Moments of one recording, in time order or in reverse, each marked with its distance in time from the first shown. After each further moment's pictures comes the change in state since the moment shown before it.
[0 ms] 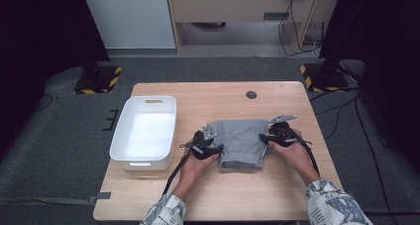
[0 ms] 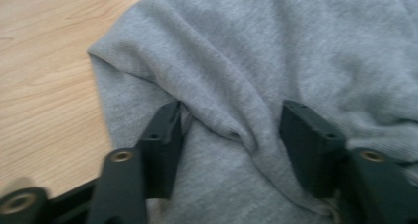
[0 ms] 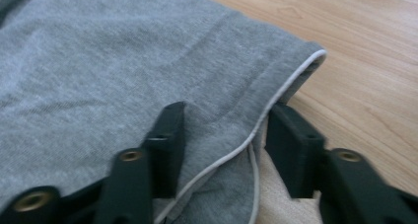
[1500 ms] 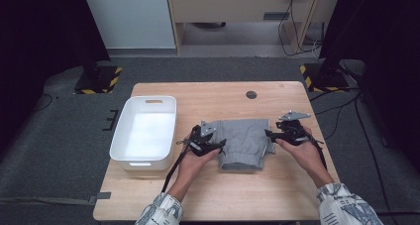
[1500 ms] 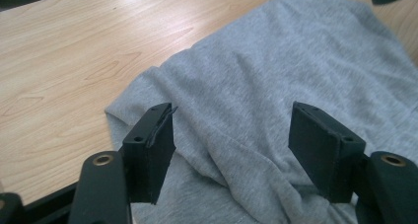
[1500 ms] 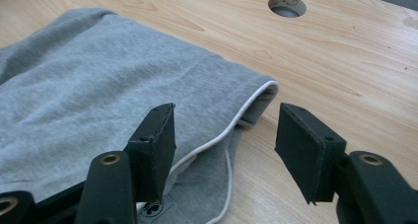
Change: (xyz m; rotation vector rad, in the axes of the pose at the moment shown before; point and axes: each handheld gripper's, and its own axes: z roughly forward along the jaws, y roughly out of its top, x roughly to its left) left arm -0.004 0.025 -0.029 -0.101 -0.019 0.019; right arm -0.010 0.007 -0.039 -0.108 -0.007 -0.001
